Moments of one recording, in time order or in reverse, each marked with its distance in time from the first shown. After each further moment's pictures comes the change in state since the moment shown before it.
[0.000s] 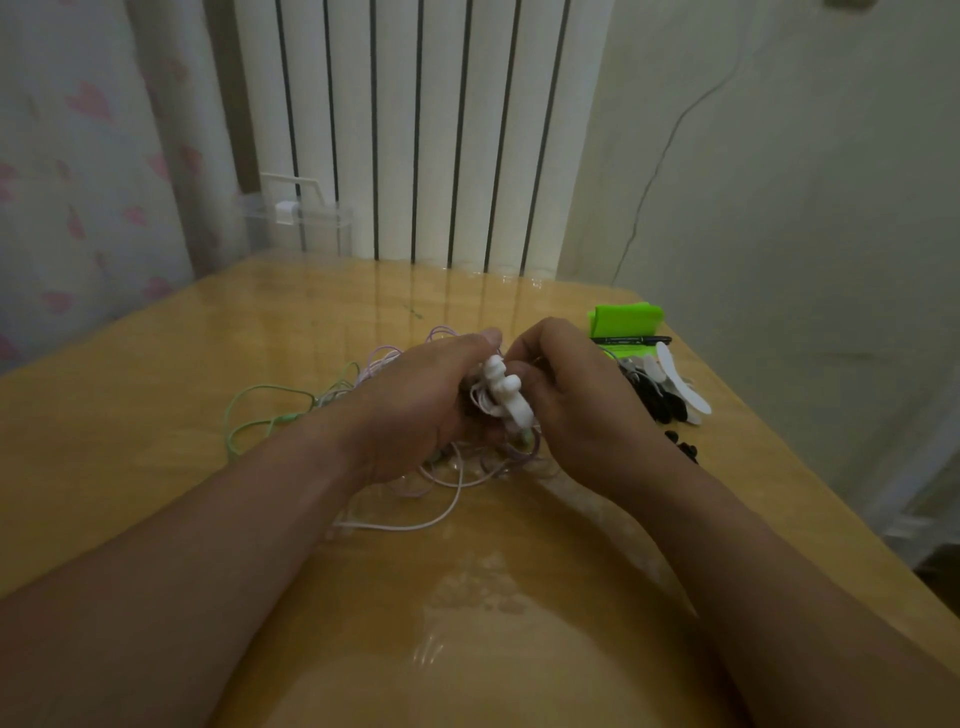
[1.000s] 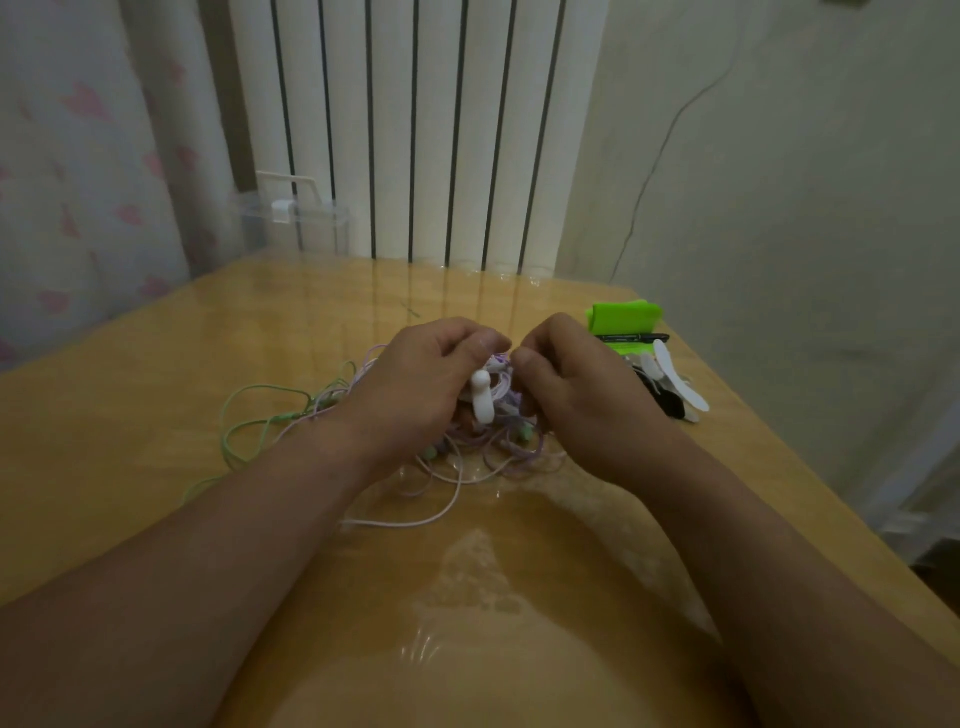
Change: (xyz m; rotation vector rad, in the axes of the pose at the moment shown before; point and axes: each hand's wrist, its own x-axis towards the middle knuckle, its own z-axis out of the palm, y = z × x) left_hand 0.008 -0.010 -0.009 0.440 0.144 0.266; right_hand 0.002 -0.013 -0.011 0.036 -0.033 0.159
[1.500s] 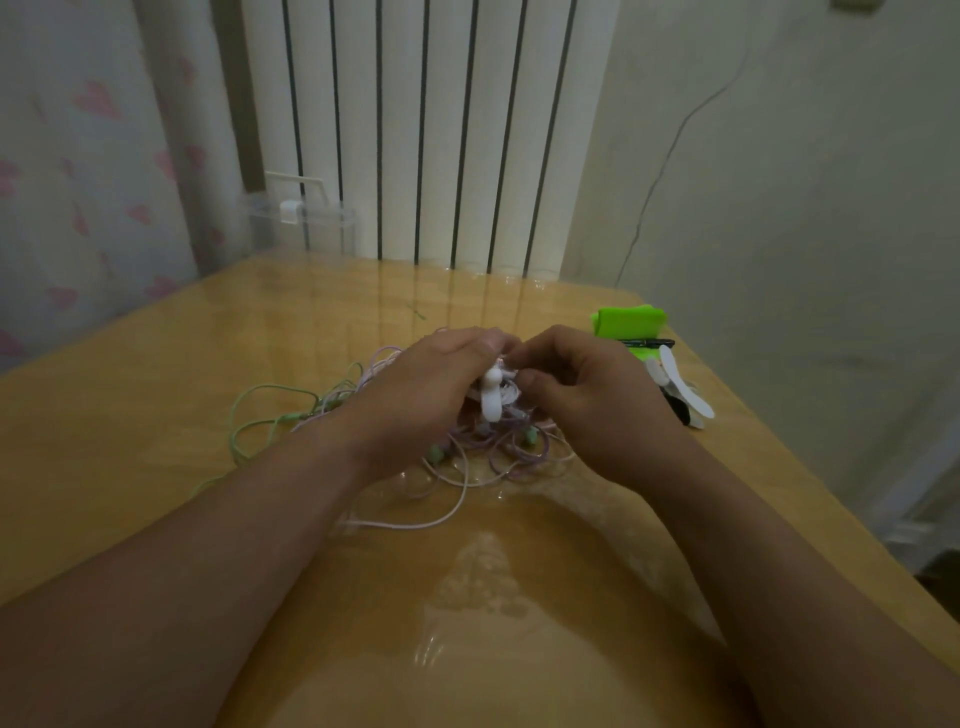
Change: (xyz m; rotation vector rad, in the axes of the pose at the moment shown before) left_hand -0.004 0.005 -0.004 -0.020 -0.125 -0.041; right_hand 0.003 0.007 -0.001 0.034 0.011 -0.025
